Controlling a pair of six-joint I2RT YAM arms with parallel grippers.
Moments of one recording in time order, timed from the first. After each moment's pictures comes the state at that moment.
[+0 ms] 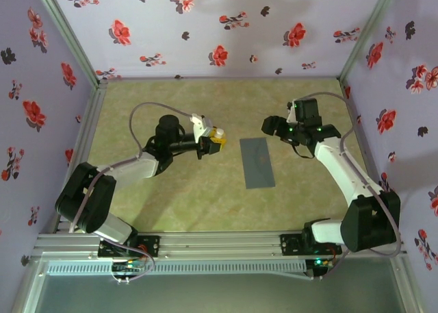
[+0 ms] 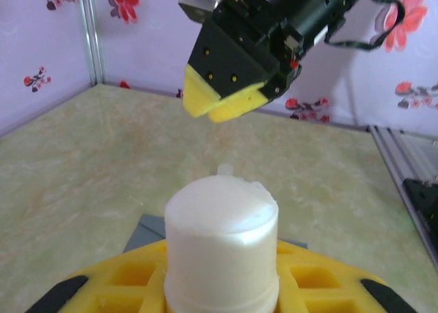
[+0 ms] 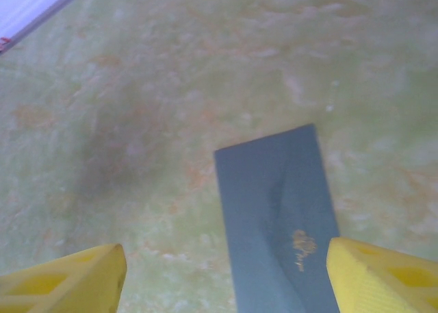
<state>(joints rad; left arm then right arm) -0.60 1.52 0.79 0.51 0.78 0.10 0.21 1.32 1.05 -0.58 -0.28 0.54</state>
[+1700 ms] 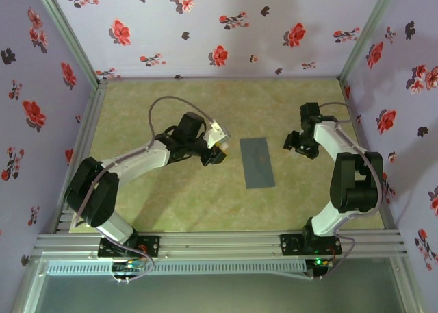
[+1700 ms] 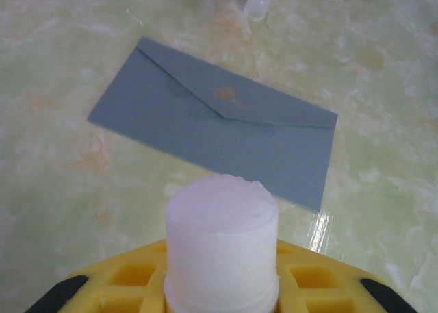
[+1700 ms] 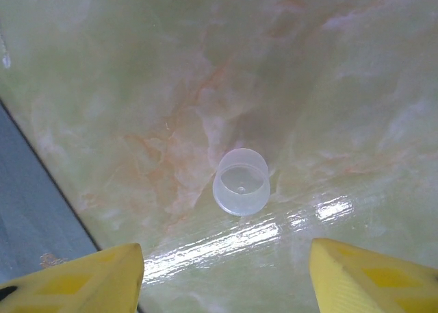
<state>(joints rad) -0.70 1.59 1.05 -0.24 0.48 0.21 0.05 1.63 1.11 -0.82 -0.05 0.42</state>
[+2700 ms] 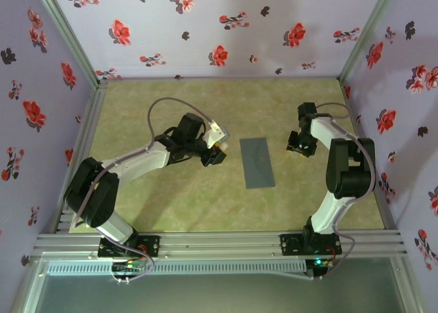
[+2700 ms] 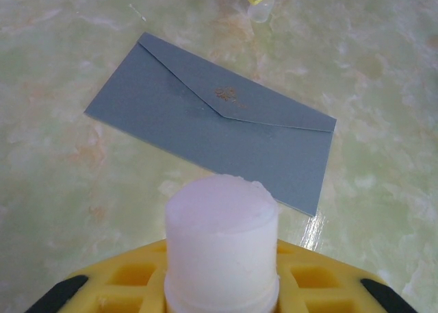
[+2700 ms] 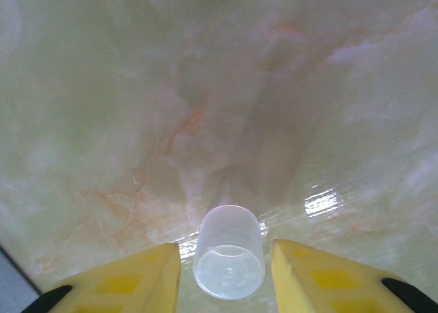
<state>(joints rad) -0.70 1.59 1.03 -0.22 0.48 0.17 0.03 1.78 1.16 -0.78 -0.02 0.41</state>
